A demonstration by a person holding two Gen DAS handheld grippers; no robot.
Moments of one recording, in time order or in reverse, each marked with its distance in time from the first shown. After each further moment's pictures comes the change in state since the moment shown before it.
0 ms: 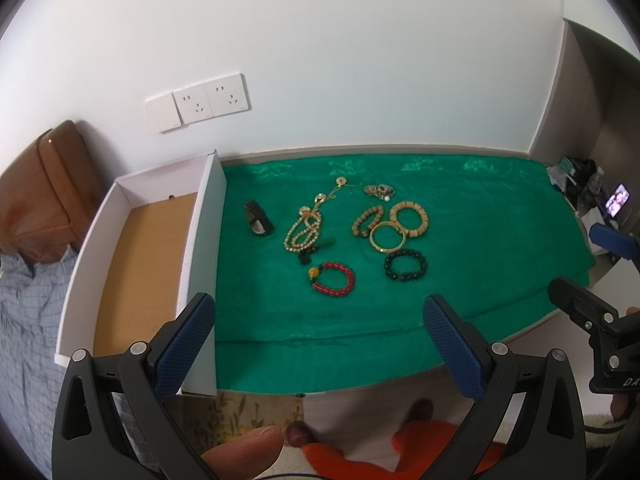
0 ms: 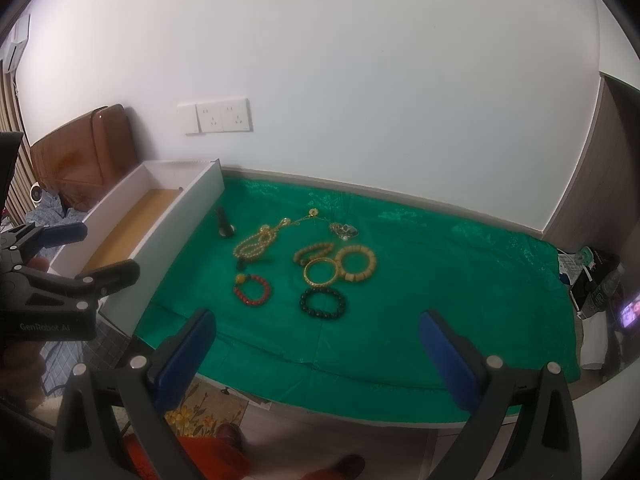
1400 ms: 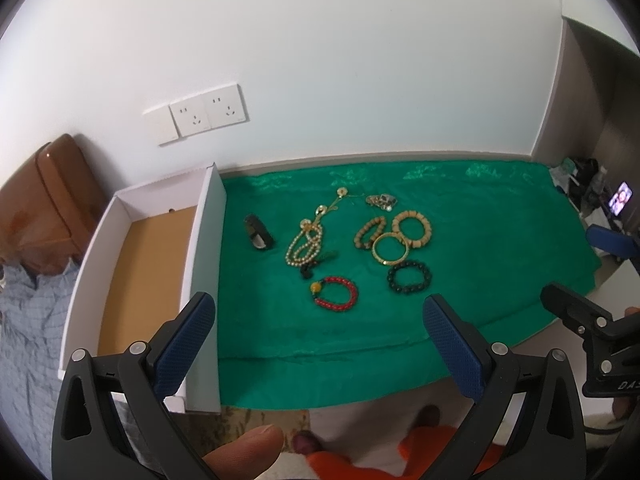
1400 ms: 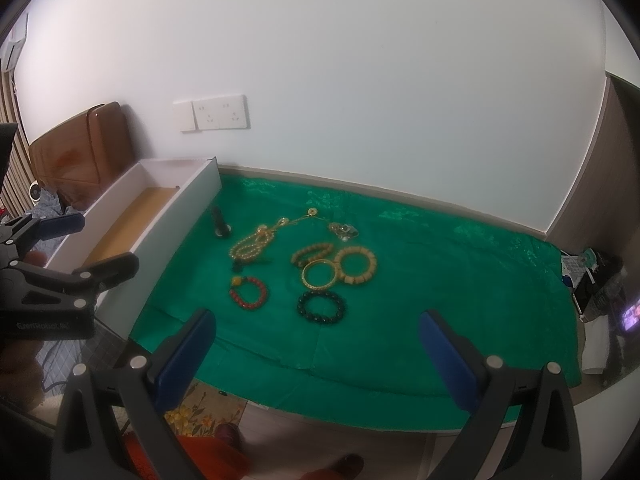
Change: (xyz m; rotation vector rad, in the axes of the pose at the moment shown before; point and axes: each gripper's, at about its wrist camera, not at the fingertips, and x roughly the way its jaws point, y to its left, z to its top) left arm 0.005 -0.004 0.014 0.025 -0.021 0.012; right arm 0.007 -0.006 0.004 -0.005 0.016 0.005
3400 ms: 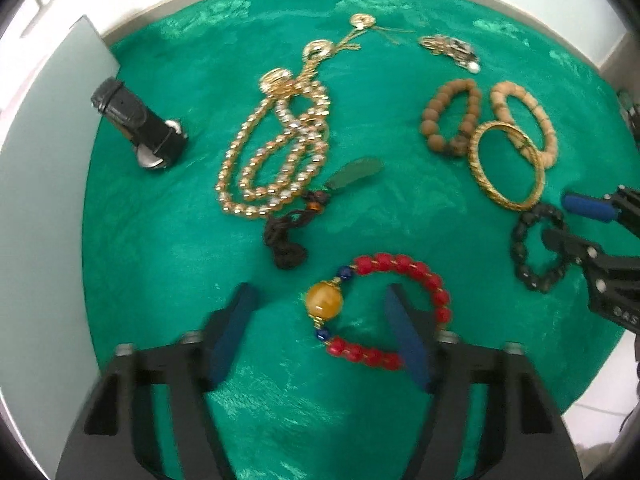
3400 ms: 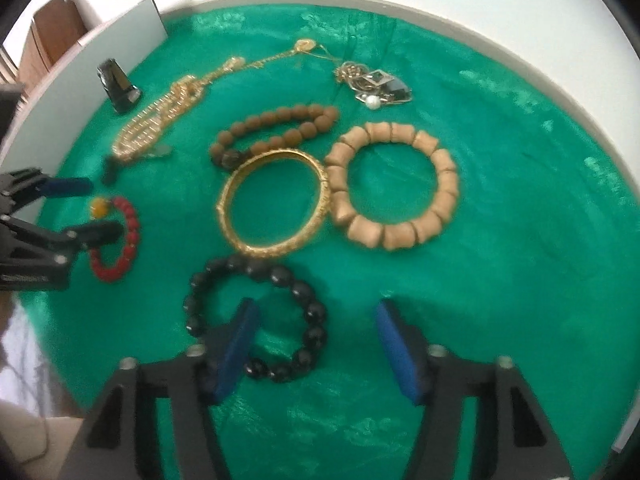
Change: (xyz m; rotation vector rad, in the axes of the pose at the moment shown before) left arm 0.318 -0.007 -0.026 0.054 0.477 -0.080; right arm 0.331 -0.027 -0.029 -0.131 0.442 0.110
